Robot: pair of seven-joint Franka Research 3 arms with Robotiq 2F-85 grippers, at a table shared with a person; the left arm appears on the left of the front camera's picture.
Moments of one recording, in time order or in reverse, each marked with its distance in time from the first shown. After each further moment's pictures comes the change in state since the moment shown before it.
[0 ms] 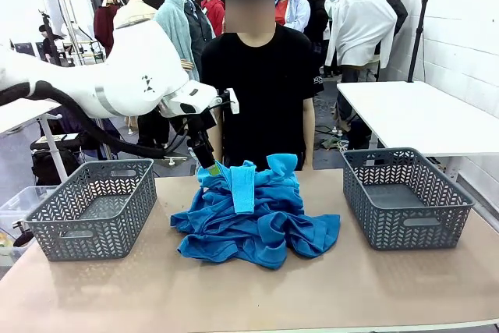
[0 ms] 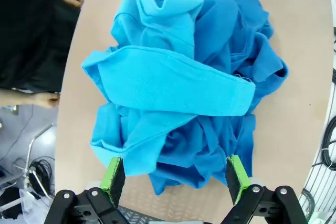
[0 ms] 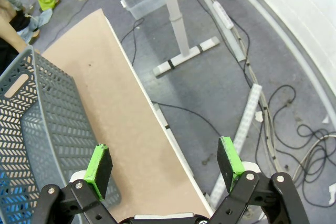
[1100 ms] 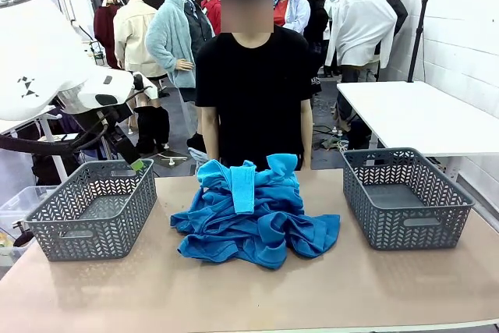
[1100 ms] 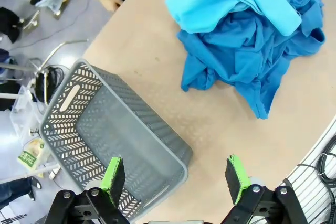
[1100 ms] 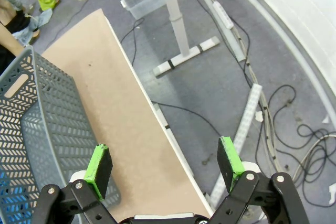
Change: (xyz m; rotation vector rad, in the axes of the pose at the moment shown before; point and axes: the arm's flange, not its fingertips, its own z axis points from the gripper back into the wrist) left arm -0.132 -0.050 0.109 0.256 0.085 0.438; right arm 0.000 0.000 0.000 0.000 0.001 -0.001
